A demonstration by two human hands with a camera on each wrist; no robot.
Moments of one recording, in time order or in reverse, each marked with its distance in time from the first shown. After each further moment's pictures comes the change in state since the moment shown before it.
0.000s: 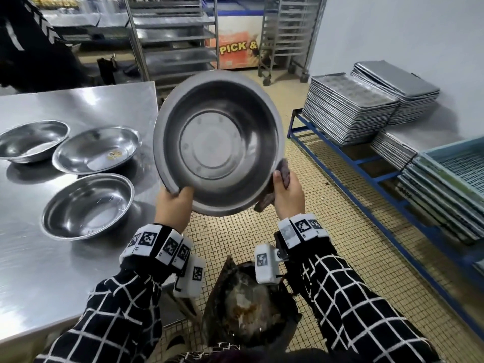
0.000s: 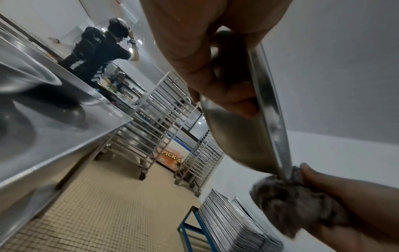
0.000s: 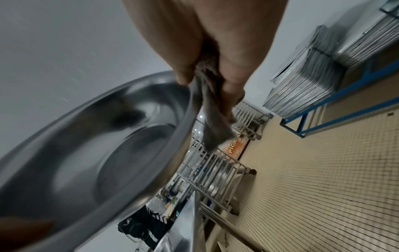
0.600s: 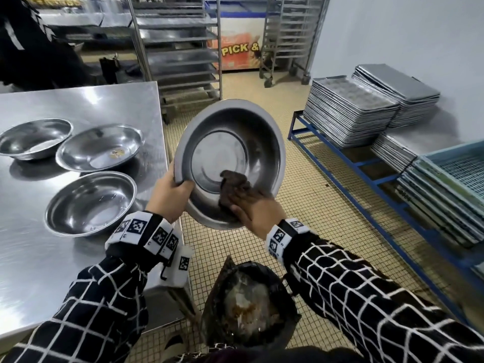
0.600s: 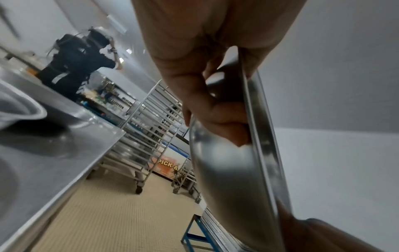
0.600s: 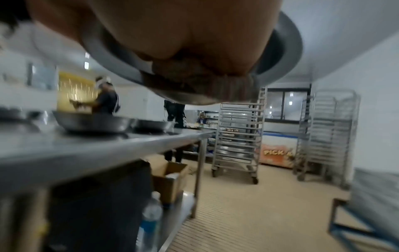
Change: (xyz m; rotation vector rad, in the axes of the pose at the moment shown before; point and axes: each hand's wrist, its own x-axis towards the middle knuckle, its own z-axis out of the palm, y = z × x) left_hand 0.017 0.011 -0.012 0.243 -0.114 0.089; right_hand -0.002 0.037 0.024 -1.016 -0.545 -0.766
